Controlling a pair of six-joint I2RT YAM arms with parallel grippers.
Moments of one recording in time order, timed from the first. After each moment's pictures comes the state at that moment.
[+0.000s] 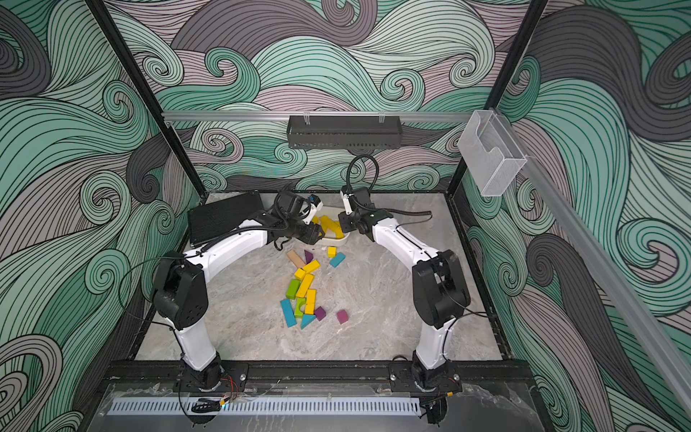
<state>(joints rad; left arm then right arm) -0.55 1.83 1.50 -0.53 0.19 -0.03 0.45 1.83 1.46 -0.39 0.02 0.03</state>
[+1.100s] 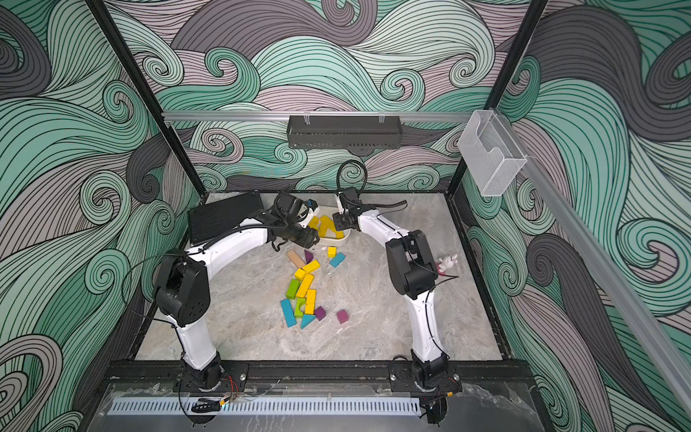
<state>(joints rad) -0.50 1.85 1.51 -0.61 0.17 -0.01 0.44 2.21 1.78 -0.46 0.01 0.06</state>
